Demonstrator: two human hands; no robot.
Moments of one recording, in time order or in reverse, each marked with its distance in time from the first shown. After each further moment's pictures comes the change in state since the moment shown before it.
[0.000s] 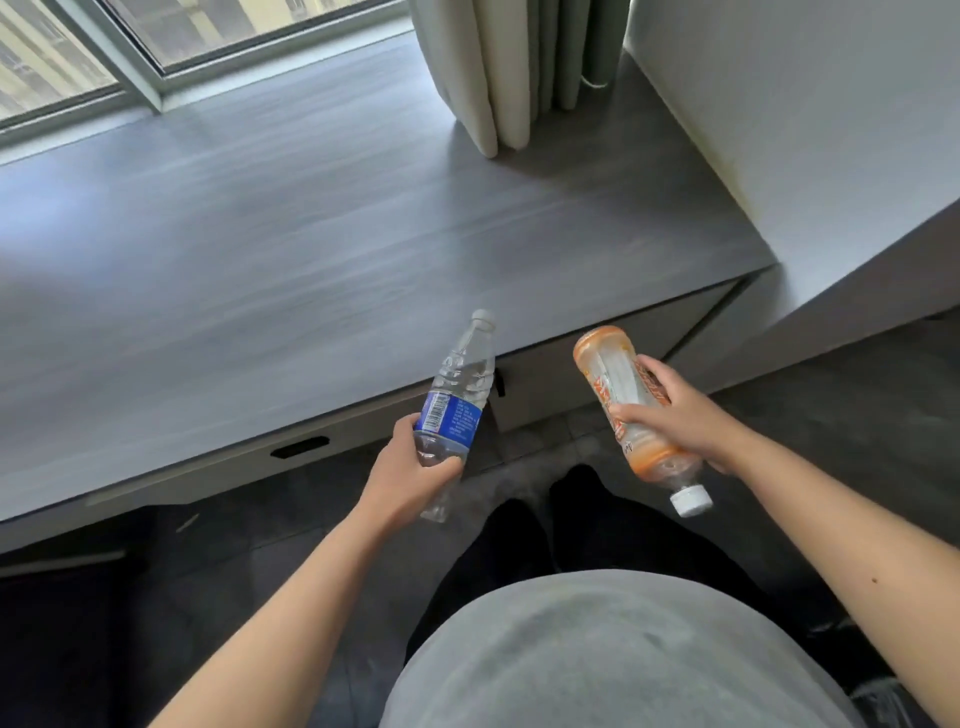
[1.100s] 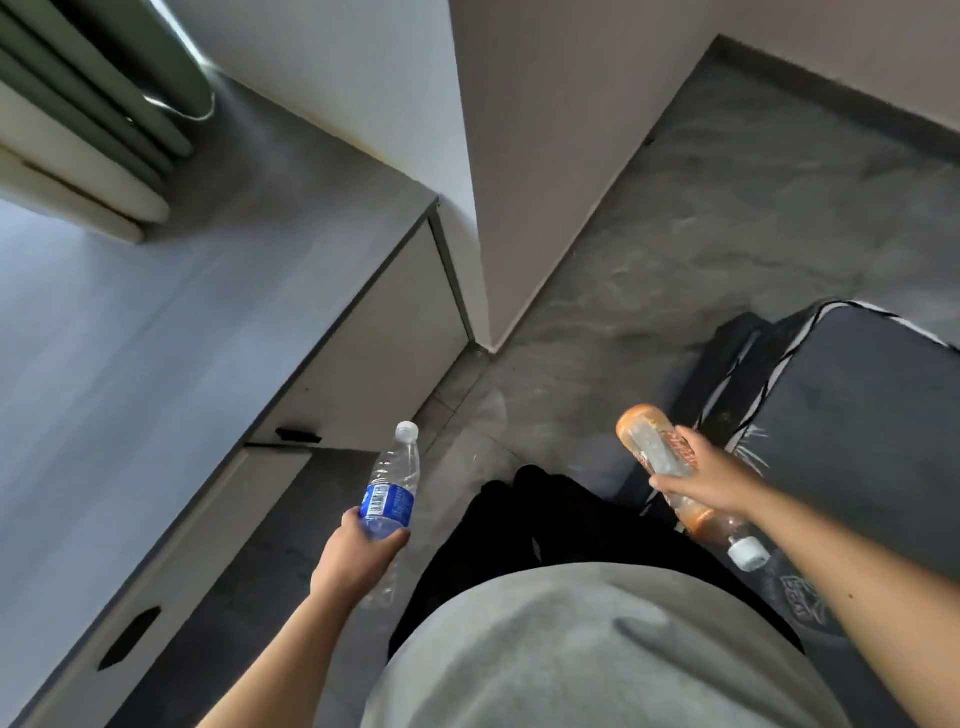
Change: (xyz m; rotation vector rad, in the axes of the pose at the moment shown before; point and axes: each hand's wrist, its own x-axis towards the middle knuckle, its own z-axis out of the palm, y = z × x) left_hand -0.001 0.008 0.140 0.703 -0.253 -0.082; right_hand -0.167 0.259 -0.047 0.077 0.294 0.552
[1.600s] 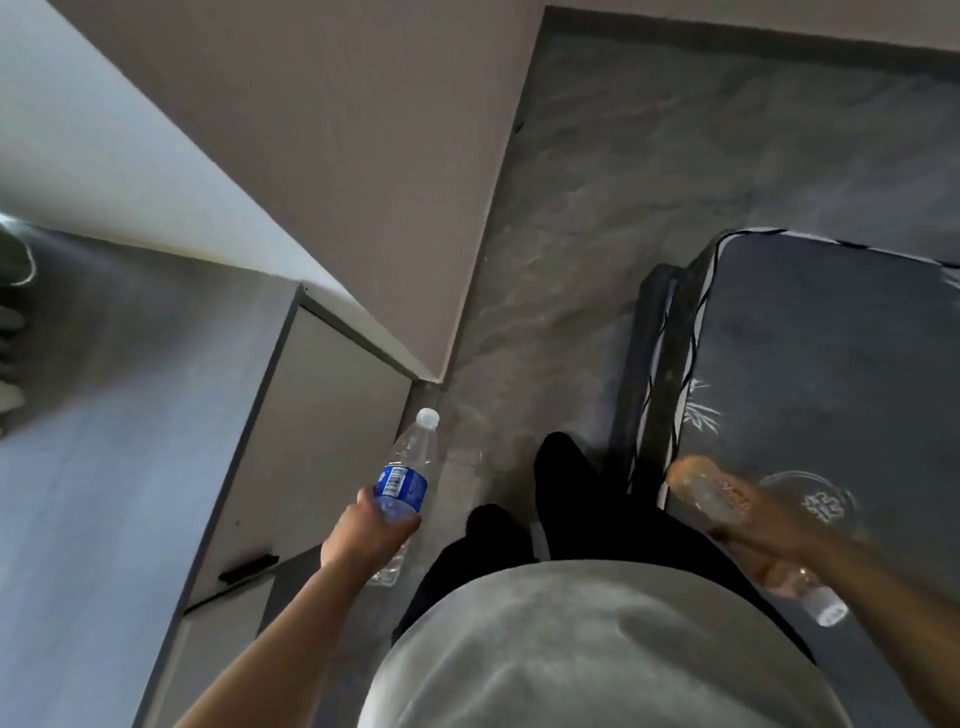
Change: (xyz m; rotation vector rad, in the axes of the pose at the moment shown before) left_hand 0.041 0.148 0.002 0.350 -0.068 0.243; right_hand -0.032 0.116 -0.002 0.331 0.025 0.231
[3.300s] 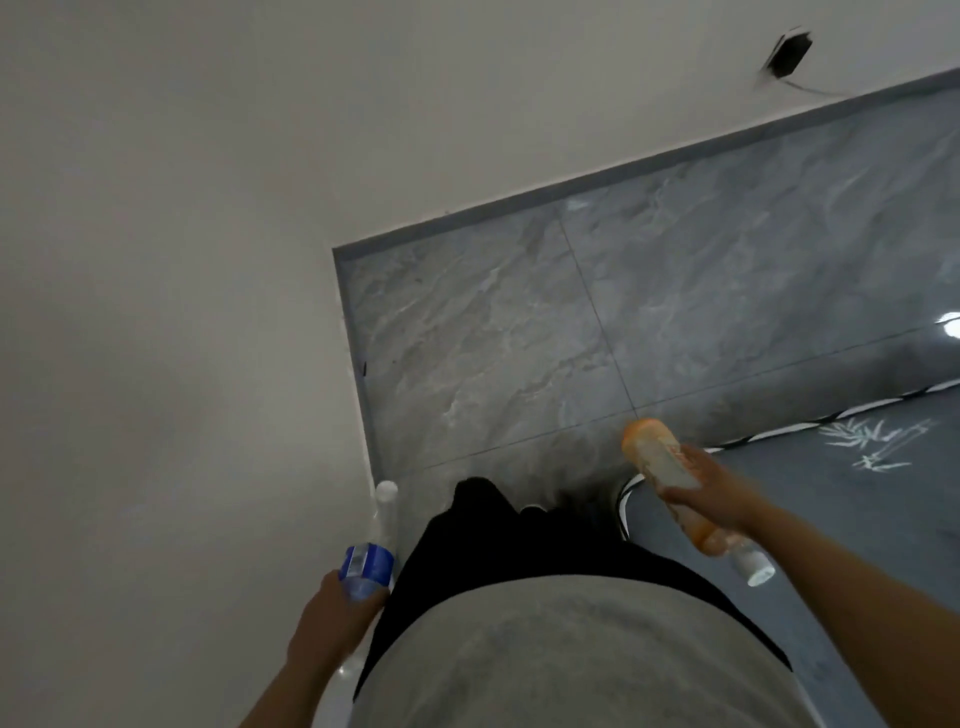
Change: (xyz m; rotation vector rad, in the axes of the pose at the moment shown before) left_hand 0.241 0.578 -0.140 0.221 -0.125 0.250; right_hand 0.284 -0.123 -0.431 0.510 0.260 0.155
